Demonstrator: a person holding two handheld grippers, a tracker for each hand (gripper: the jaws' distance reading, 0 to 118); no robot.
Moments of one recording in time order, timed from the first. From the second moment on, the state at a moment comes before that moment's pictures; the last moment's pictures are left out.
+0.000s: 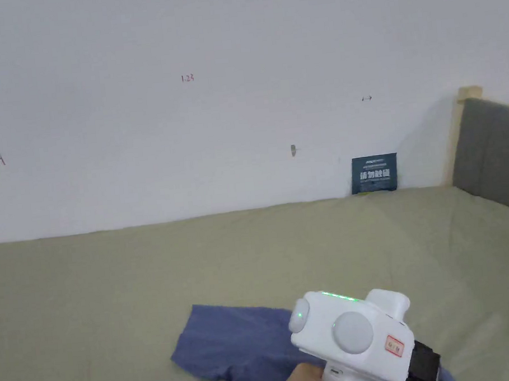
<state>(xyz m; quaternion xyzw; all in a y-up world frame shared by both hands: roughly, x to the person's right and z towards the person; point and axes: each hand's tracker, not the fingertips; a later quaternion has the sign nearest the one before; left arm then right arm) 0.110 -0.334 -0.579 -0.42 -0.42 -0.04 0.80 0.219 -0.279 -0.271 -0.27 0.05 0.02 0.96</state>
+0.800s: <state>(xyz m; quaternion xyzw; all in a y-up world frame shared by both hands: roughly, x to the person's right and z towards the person) -0.256 -0.283 -0.269 -0.27 0.11 0.11 0.95 0.154 -0.270 -0.334 -0.22 0.09 0.00 0.97</state>
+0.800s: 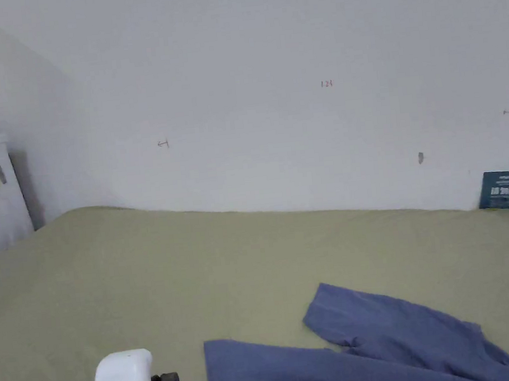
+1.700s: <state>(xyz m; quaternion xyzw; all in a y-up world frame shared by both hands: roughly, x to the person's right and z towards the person) -0.310 -0.415 -0.629 -0.52 0.09 0.09 0.84 0.222 -0.320 -0.380 -0.29 0.04 0.00 0.96</state>
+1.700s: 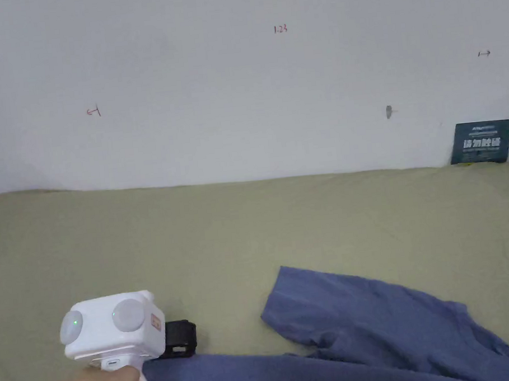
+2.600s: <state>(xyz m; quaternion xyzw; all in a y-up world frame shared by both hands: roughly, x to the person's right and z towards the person) -0.269 -0.362 -0.580 -0.49 -0.04 0.11 0.86 0.321 -0.417 -0.540 -0.41 0.05 -0.12 0.90</state>
